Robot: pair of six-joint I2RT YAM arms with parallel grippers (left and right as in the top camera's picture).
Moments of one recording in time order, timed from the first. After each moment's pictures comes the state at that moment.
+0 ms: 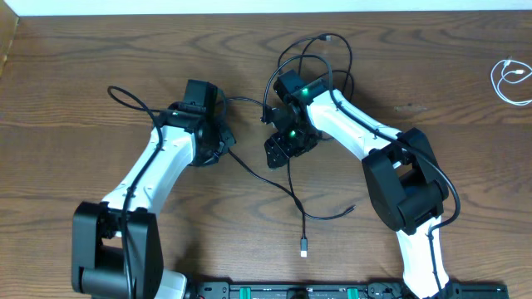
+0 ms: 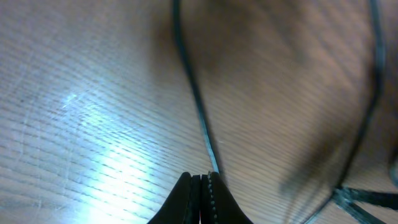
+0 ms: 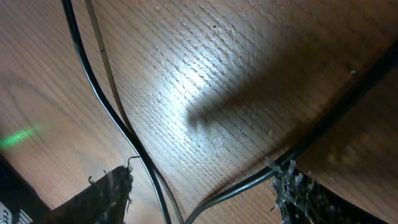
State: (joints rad) left arm -0.19 1.65 1.08 -0.75 0.10 -0.73; right arm 0.58 2.20 1.67 -1.00 -0.41 -0.06
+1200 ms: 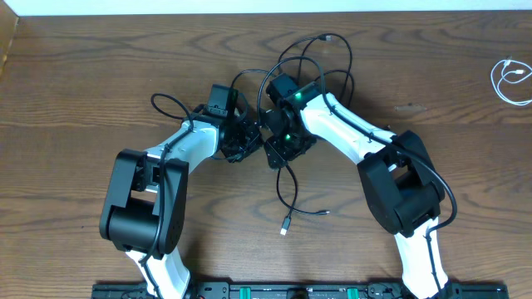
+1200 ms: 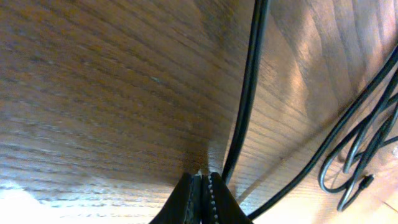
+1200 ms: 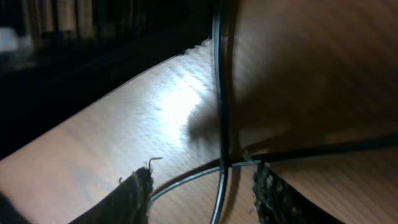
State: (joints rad) left arm -0.25 1.91 1.06 -0.37 0.43 -0.93; right arm 0.62 2.20 1.67 -0.98 -0.33 -0.05
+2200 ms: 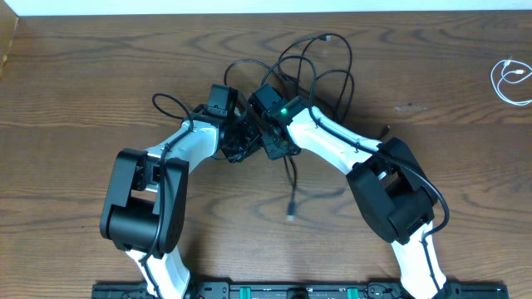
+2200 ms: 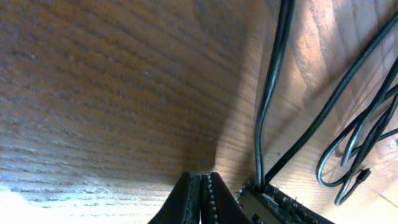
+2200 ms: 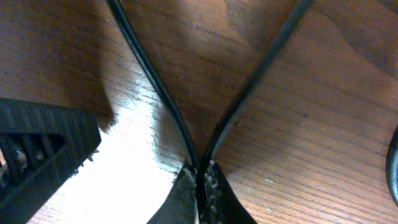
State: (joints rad) left arm -0.25 1.91 1.06 -0.37 0.45 -0.92; right arm 0.70 2.20 1.61 -0.80 0.04 0.33
